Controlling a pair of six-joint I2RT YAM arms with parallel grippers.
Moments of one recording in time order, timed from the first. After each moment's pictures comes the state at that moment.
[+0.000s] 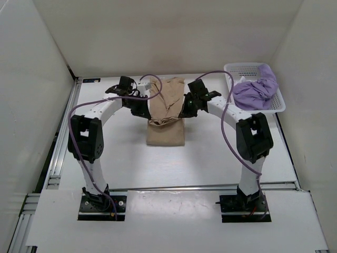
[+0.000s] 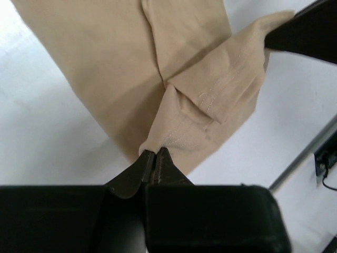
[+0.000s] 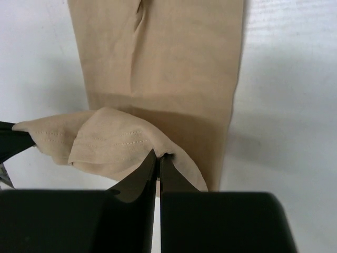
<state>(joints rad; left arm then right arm) -0.25 1.89 1.48 -0.65 0.57 -0.01 0.52 1.92 1.50 -0.51 -0.20 0.64</state>
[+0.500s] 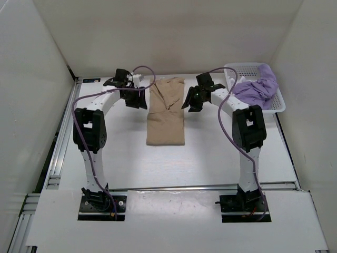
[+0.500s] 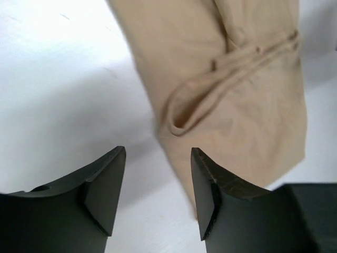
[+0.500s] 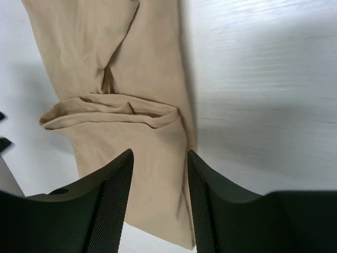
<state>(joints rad) -0.19 2.08 1.69 -0.65 0.45 -0.01 0.40 2.14 1.71 -0.54 -0.28 0.64</state>
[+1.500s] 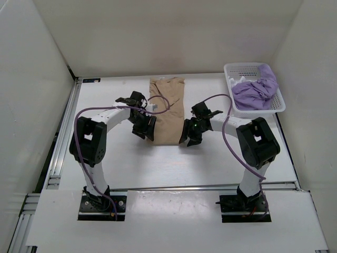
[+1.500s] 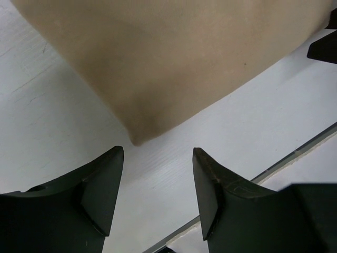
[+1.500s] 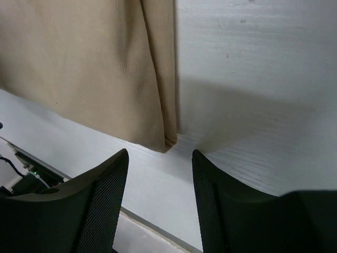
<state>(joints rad) -0.38 1.86 1.32 -0.80 0.39 0.00 0.53 1.83 1.10 -0.44 -0.38 0.65</state>
